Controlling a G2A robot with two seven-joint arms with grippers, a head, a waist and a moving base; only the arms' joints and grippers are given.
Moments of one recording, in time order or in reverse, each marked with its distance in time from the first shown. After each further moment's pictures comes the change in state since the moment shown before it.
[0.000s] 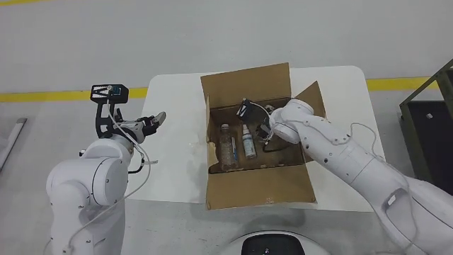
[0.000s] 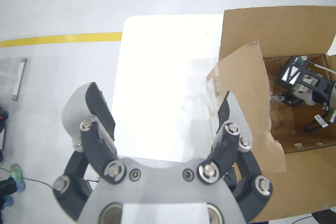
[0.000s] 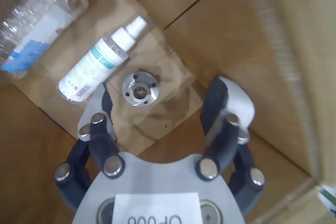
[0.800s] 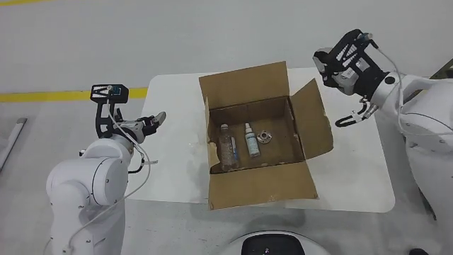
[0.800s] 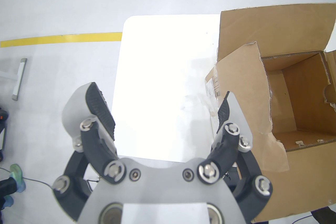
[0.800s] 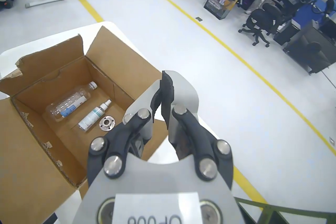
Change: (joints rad) left arm 0.000 0.000 0.000 0.000 0.000 0.000 0.000; right arm -0.469 0.231 0.876 -0.938 0.041 -0.257 -0.050
